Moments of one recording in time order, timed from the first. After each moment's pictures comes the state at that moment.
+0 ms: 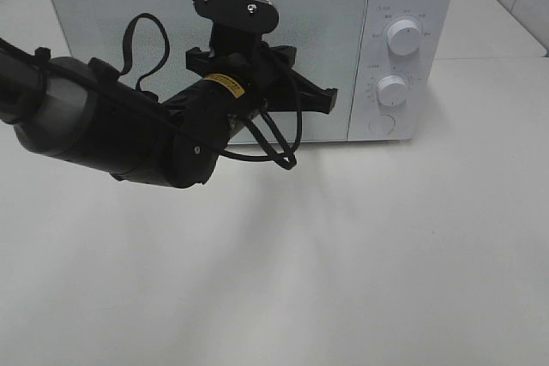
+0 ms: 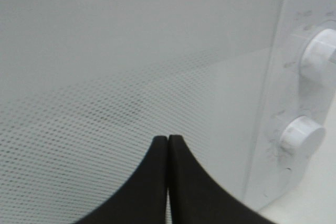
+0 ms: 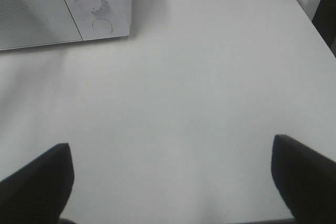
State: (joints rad) left arm -0.83 2.06 -1.10 -0.43 -0.77 0.32; right arm -0.03 0.00 -0.50 0.08 1.06 0.03
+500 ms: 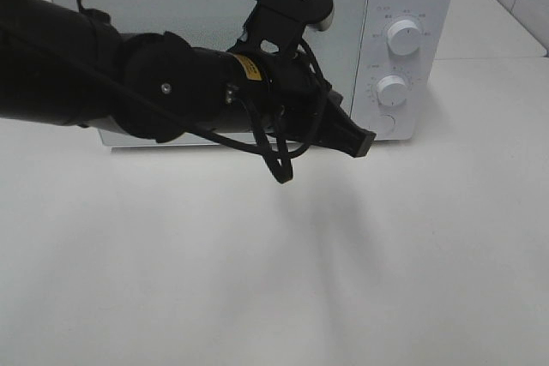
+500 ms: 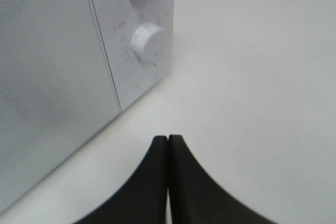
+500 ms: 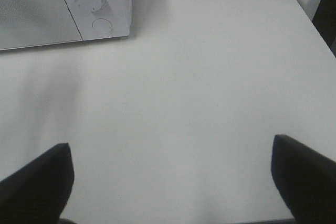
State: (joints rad) left arm -0.90 1.82 -1.10 -0.37 -0.10 0.36; right arm -0.03 0.00 -0.50 0.08 1.06 0.03
